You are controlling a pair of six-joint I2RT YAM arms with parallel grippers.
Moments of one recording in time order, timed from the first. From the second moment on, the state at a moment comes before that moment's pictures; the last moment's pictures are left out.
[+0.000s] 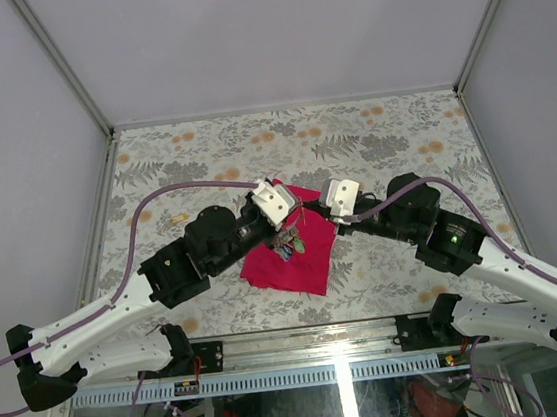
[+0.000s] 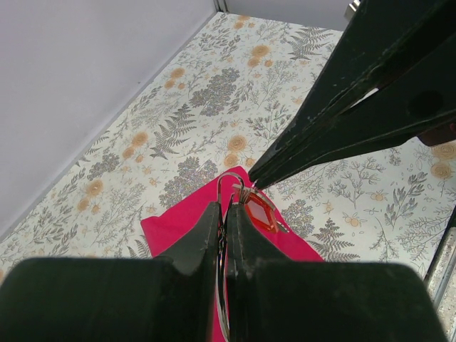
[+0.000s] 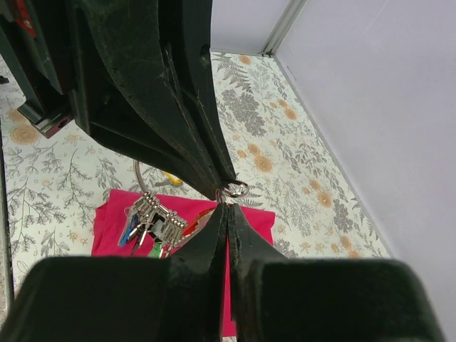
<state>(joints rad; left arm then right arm) -1.09 1.01 1.02 -0.16 -0.16 0.21 0.94 0.90 0.97 -0.18 -0.17 -0.44</state>
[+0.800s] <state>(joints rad) -1.09 1.01 1.02 -0.17 -0.16 0.21 0.94 0.92 0.98 -0.16 -0.15 -0.42</state>
